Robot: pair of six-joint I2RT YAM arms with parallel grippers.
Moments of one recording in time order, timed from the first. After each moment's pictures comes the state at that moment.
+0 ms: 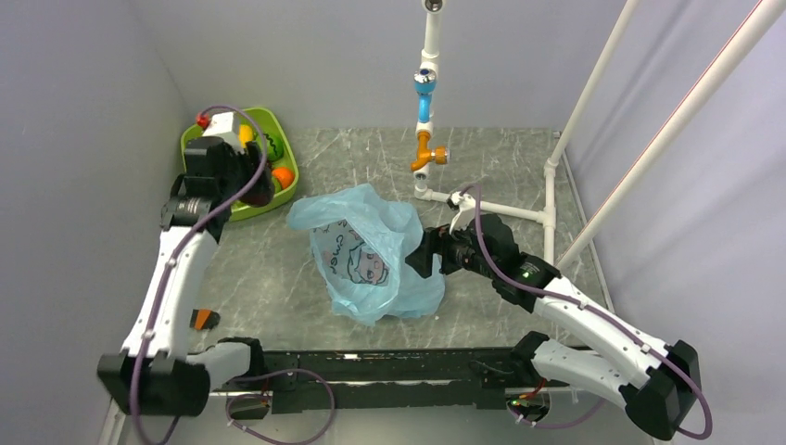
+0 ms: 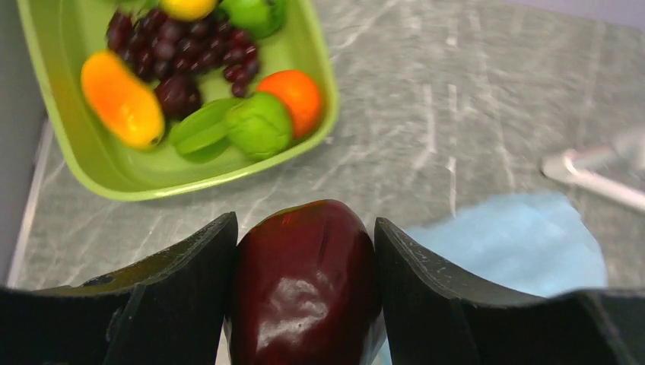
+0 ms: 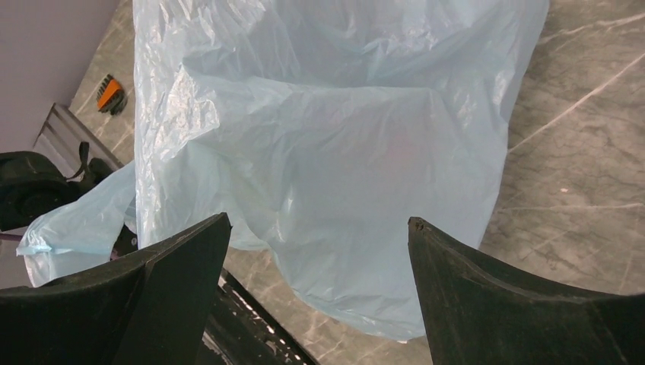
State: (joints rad) left arm -0.13 1.09 1.24 -0.58 -0.04 -0.20; right arm 0.72 0.93 0.71 -0.25 -0.12 0.46
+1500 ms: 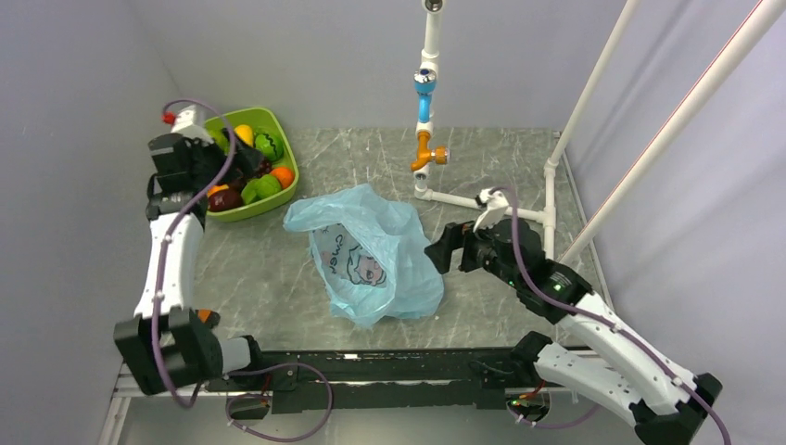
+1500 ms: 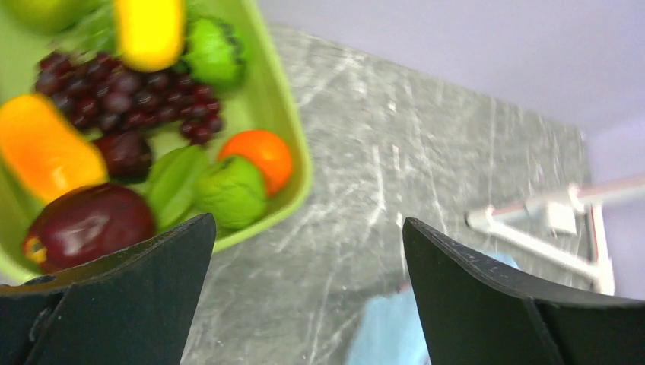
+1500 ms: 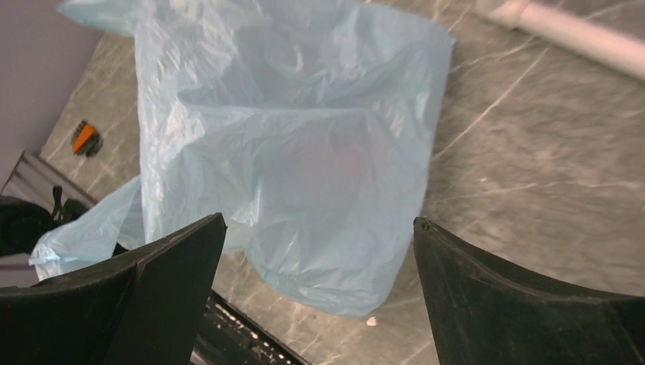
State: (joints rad) left arm 0.31 1.32 1.14 -0.20 0.43 -0.36; right arm 0.72 0.79 0.76 -0.40 0.03 0.44
